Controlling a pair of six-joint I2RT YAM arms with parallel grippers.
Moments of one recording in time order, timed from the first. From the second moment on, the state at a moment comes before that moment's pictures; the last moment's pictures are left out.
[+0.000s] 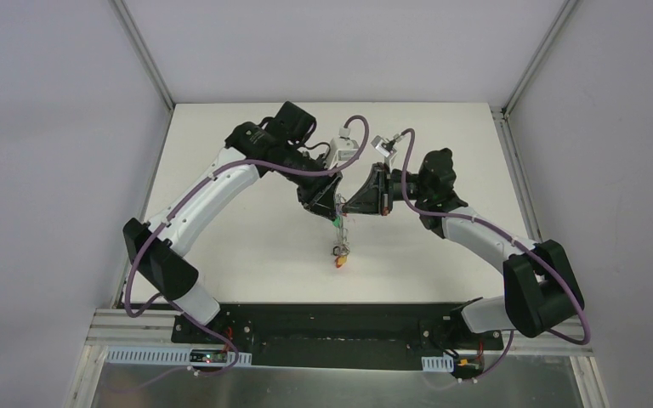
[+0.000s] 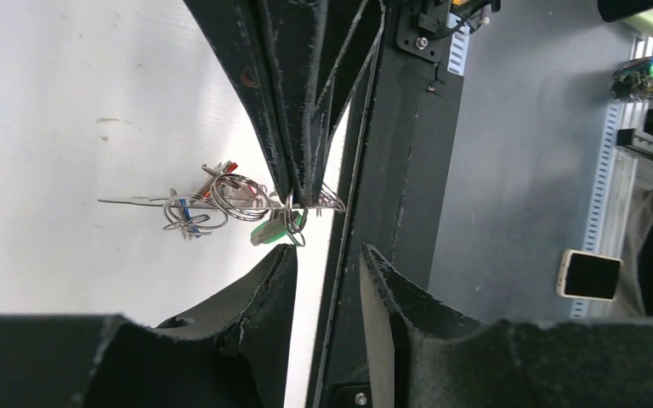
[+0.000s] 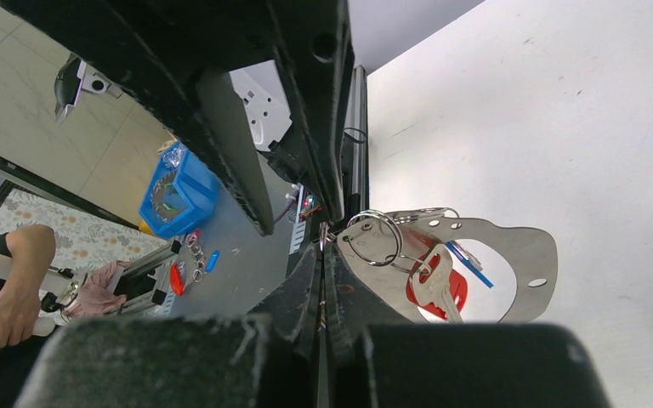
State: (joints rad) left arm -0.66 1.62 1.73 -1.14 0.78 0.29; right arm 0.47 1.39 0.78 0.67 -1.21 0.72
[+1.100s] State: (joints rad) left arm -0.66 1.58 1.61 -0.96 0.75 0.32; right arm 0.44 1.39 0.78 0.68 -1.20 0.75
